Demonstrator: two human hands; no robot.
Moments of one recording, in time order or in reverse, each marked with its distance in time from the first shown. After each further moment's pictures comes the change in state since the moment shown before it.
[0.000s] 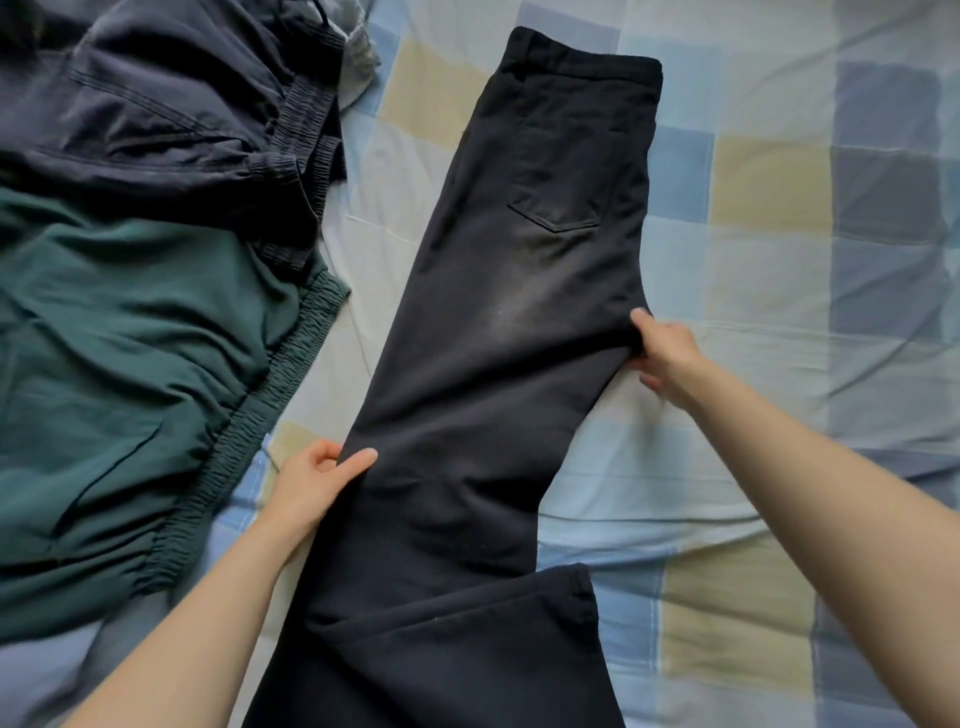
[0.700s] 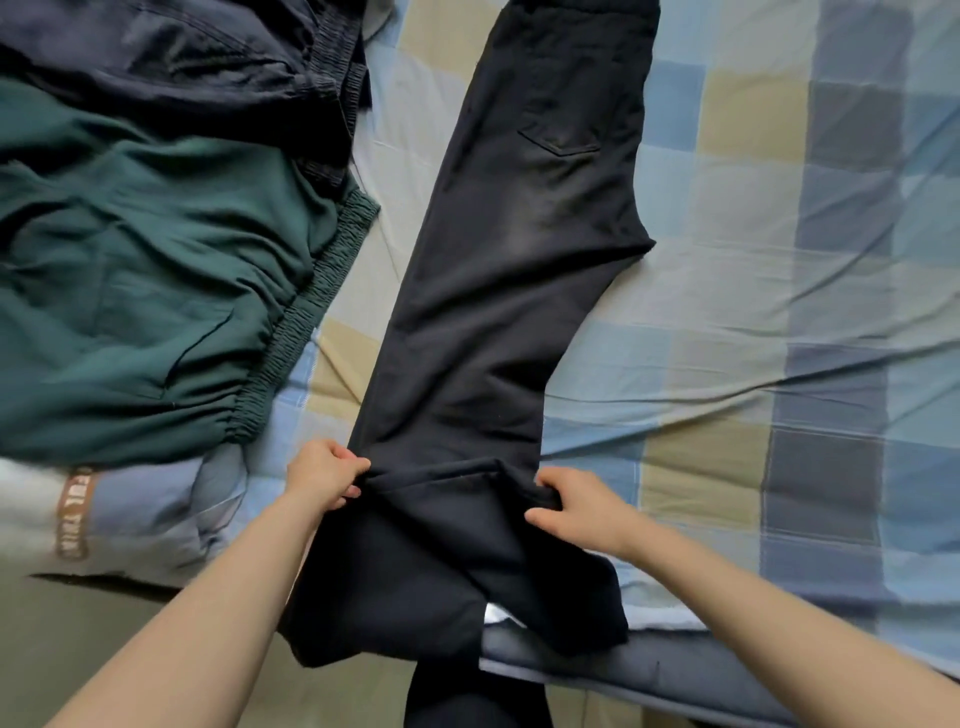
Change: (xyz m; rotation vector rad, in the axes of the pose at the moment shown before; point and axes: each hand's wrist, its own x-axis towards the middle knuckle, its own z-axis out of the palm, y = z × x) left_hand -0.094 -0.066 -0.026 0.207 0.016 -0.317; right_hand -0.253 0.172 0.005 -0.899 -0.646 -0.435
